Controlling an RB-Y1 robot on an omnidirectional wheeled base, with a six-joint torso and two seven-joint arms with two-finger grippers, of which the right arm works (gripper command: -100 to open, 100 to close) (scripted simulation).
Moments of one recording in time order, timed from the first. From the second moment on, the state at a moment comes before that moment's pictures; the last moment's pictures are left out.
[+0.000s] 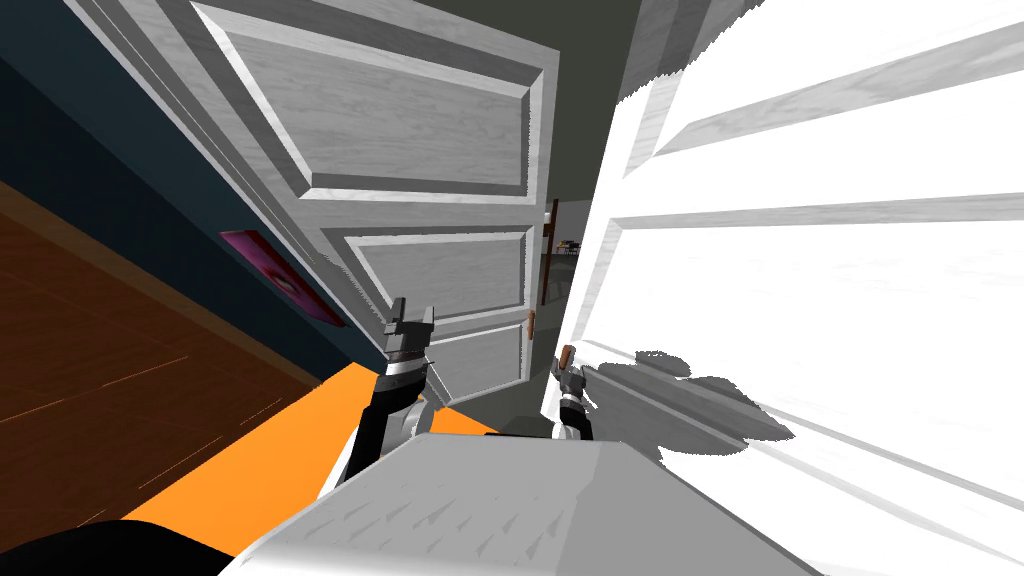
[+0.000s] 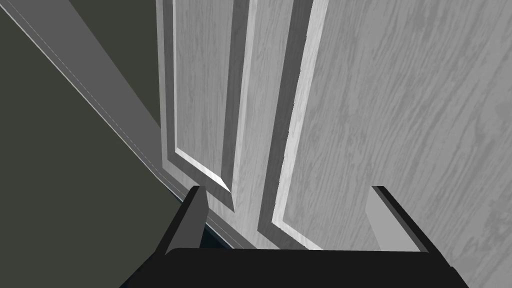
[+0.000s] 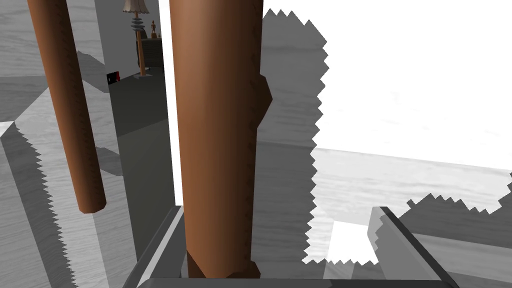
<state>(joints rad) 0.00 -0.04 0.34 -0.83 -0.84 -0.98 -1.00</state>
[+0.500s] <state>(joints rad) 0.00 -0.03 0.32 -0.82 -0.85 -1.00 -1.00</state>
